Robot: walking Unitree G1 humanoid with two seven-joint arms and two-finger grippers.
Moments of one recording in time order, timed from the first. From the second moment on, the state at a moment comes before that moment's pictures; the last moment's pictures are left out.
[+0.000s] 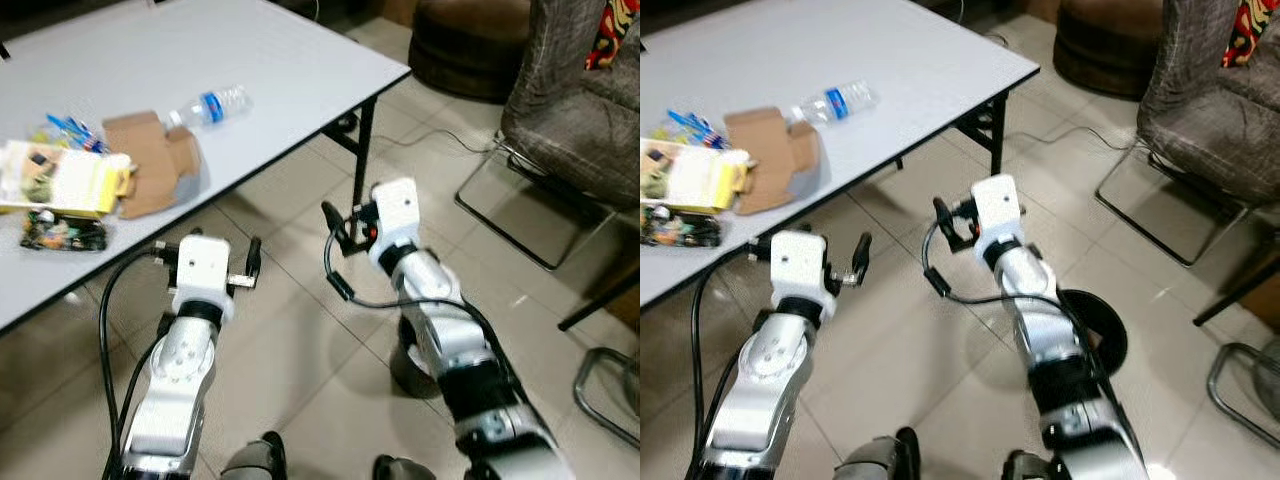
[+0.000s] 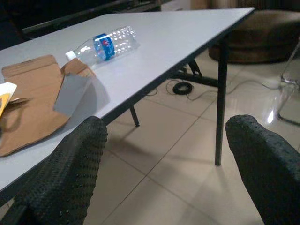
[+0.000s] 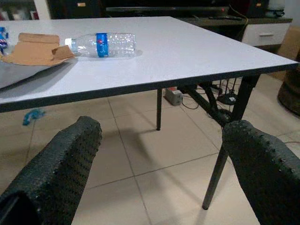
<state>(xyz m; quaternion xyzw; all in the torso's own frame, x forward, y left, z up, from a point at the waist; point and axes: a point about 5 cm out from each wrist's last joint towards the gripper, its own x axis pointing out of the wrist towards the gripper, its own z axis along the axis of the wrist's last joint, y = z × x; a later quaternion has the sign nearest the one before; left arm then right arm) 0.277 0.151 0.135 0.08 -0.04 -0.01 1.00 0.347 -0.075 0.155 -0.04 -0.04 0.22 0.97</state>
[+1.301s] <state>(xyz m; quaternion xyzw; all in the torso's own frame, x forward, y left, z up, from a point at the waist) 0.303 0.176 0.141 0.07 -0.07 0.08 0.99 0.374 -0.061 0.184 -0.04 -0.07 0.23 0.97</state>
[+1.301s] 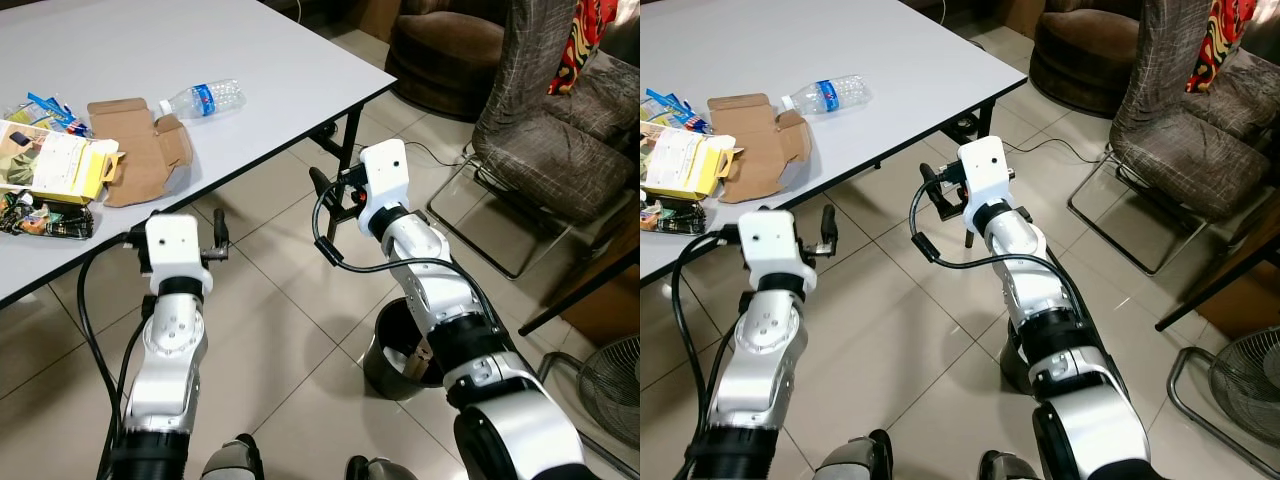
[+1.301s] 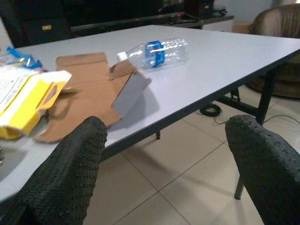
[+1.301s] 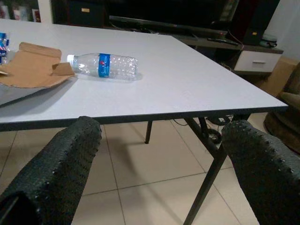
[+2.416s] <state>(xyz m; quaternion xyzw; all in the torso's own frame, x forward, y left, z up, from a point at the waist) 0.303 0.199 0.126 0.10 -0.08 0.11 0.98 0.362 -0.061 0.172 -0.02 -0.10 0.22 0.97</state>
